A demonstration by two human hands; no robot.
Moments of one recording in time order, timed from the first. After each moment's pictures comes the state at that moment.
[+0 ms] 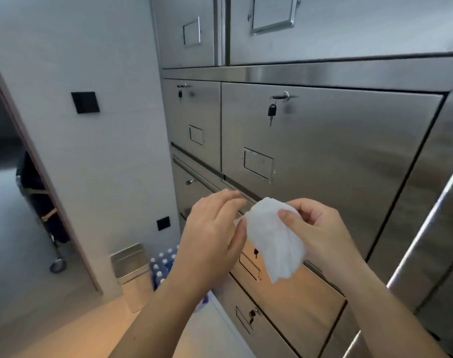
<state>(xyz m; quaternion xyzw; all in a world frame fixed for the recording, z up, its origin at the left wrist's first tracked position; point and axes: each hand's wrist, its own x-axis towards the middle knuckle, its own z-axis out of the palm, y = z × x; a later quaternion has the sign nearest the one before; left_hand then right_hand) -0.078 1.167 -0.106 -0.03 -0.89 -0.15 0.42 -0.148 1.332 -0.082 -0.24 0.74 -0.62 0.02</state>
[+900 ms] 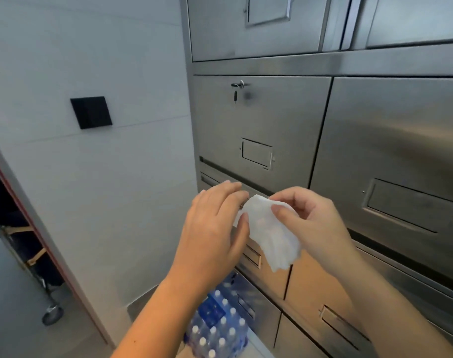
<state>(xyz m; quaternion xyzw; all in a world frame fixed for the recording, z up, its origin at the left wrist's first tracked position) -0.200 0.815 -0.111 -0.08 -0.88 -0.15 0.44 -0.259 0.977 -0.087 -0.27 0.76 -0.59 -0.05</state>
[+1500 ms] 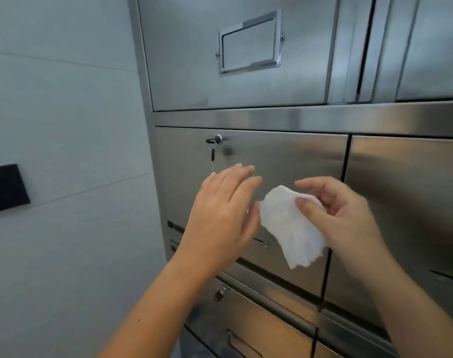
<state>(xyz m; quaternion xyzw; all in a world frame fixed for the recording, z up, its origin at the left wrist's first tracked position) -0.417 0.750 -0.036 -0.24 -0.81 -0.10 0.53 -0.420 0.932 -0.023 -0.22 0.72 -0.62 -0.21</state>
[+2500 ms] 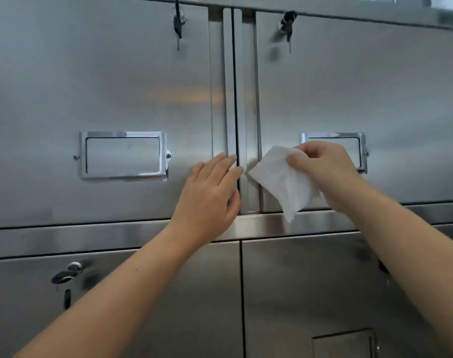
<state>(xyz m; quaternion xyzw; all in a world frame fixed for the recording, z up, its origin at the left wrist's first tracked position) -0.560 0.844 0.122 -0.51 -0.59 -0.21 0.59 -0.419 0.989 0.166 0.04 0.74 -0.42 -0.52</state>
